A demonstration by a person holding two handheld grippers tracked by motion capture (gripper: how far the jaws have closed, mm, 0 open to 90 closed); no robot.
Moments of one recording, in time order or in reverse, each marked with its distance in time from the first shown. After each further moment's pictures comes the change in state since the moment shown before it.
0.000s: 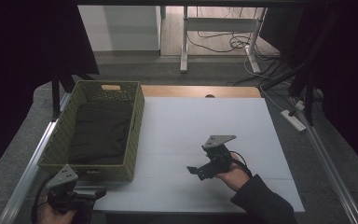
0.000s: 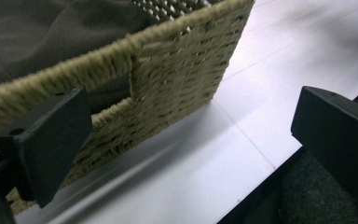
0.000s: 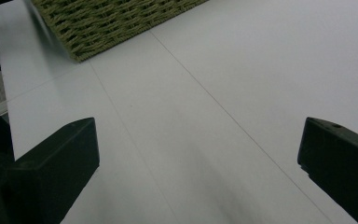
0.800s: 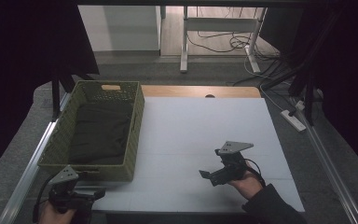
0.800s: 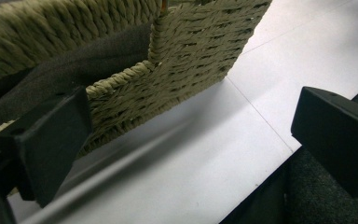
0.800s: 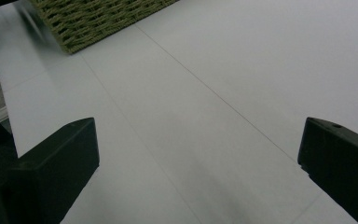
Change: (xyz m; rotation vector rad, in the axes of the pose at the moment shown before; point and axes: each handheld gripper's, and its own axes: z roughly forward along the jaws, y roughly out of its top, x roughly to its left) left arm 0.017 -0.012 0.013 0.065 -0.037 -0.041; right arm -0.003 -0.029 -0.032 -0.043 -0.055 0.043
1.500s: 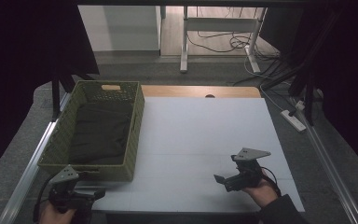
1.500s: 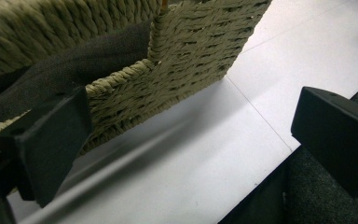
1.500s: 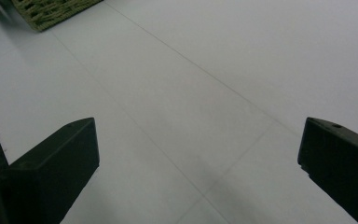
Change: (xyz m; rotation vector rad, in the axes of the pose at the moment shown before) left arm 0.001 0.000 0.000 0.004 -0.010 -0.005; right arm -0.011 -0.032 -0.032 0.022 -0.091 0.051
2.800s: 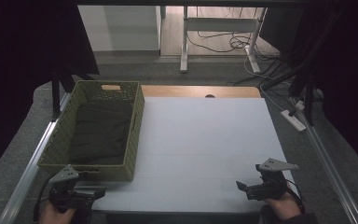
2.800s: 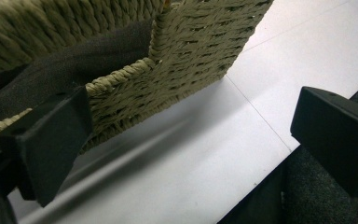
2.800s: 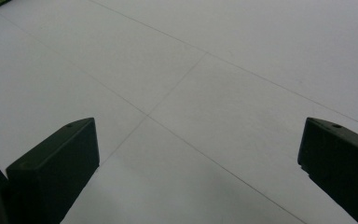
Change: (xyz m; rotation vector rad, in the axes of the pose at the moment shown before) left arm 0.002 0.000 0.001 0.005 -0.008 -0.010; right arm -0.020 -0.046 -0.046 0.007 -0.136 0.108
